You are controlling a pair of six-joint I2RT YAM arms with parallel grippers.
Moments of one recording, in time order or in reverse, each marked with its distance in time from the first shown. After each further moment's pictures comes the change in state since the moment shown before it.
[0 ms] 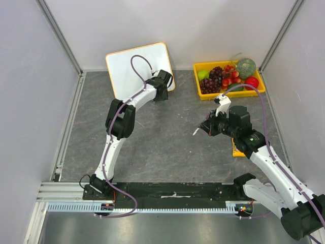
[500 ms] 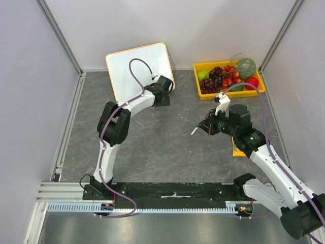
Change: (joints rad) left arm -0.060 -0.229 -0.317 0.116 -0.032 -0.002; right arm 0.000 0.016 0.024 0.007 -0.033 0.020
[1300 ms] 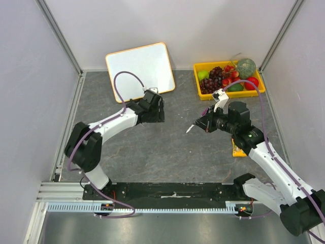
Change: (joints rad) left arm -0.060 -0.561 -0.581 0.069 0.200 -0.003; right arm 0.006 0.037 0.022 0.072 -0.070 0.072
